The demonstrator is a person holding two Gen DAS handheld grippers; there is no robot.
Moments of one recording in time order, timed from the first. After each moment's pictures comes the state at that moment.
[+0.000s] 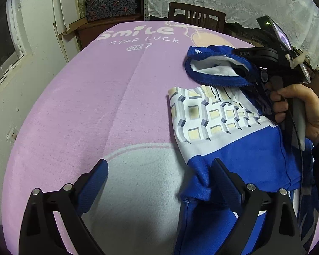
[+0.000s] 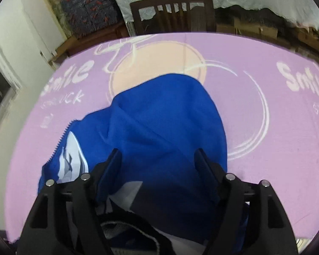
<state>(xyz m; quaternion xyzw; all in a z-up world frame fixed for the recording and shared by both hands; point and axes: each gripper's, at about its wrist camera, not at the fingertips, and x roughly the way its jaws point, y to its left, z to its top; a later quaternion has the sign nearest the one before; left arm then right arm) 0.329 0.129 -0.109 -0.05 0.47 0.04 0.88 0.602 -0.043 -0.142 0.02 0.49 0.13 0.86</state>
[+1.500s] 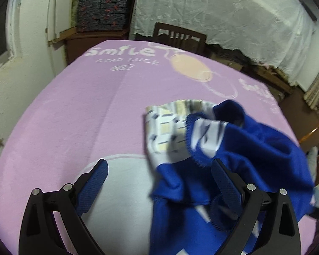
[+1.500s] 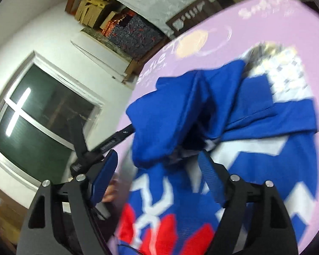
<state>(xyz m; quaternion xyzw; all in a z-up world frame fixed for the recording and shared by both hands) 0.310 0.124 -0.081 -0.11 0.40 -0.03 0.91 0.285 -0.169 -0.076 0.31 0.45 0.31 0.78</state>
